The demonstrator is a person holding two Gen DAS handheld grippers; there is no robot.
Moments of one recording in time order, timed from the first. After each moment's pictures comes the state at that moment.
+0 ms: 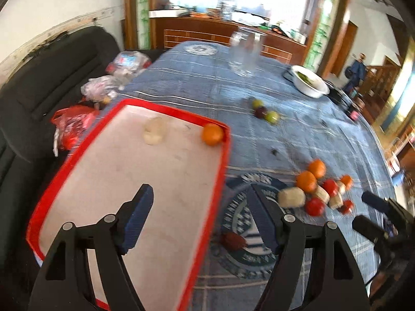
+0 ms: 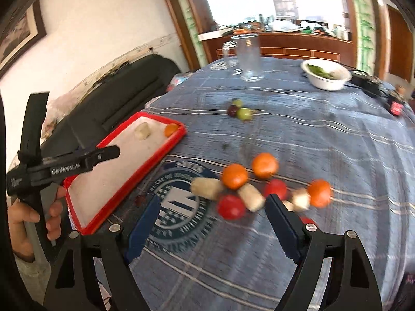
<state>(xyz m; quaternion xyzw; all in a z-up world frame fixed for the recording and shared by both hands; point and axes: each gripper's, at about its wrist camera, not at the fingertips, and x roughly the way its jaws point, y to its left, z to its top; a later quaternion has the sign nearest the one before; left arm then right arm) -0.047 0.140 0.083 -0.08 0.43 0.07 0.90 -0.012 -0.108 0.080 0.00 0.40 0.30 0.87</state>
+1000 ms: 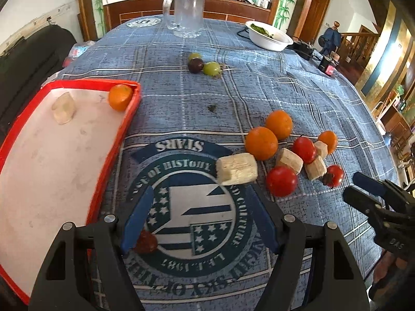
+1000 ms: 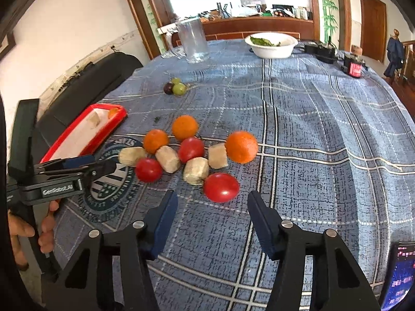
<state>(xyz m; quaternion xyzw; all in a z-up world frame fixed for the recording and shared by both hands) -0.014 0.052 0.031 -0.05 0.48 -0.01 0.88 0.000 -0.178 0.033 0.01 0.44 0.21 0.87</state>
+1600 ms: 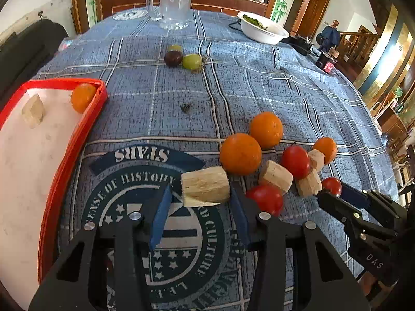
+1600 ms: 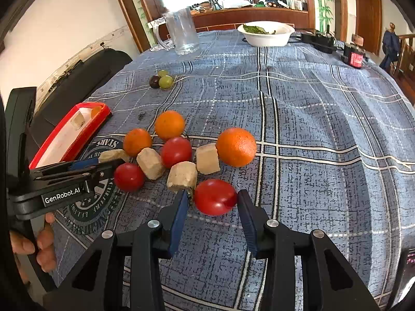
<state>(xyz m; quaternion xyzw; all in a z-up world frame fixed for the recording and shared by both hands) 0.013 0.028 0.018 -0.06 0.49 -0.02 0.87 0.021 -0.170 0.012 0.01 0.46 0.20 0.87</state>
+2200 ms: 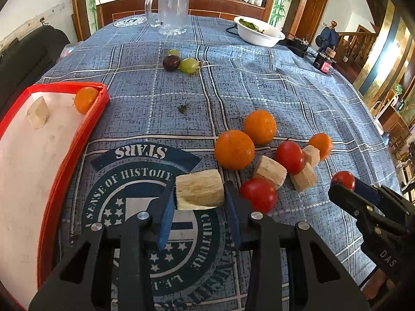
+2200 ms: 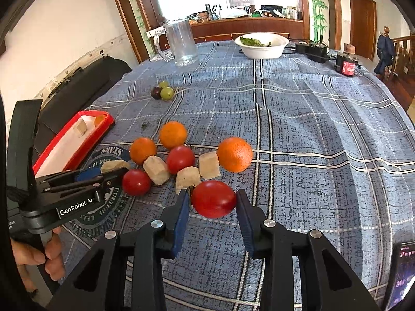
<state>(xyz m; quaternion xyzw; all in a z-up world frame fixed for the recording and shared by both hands) 0.000 0.024 0.024 -0.06 0.47 -0.01 0.88 0.006 -0.171 0.030 0.01 0.43 0.18 0.88</state>
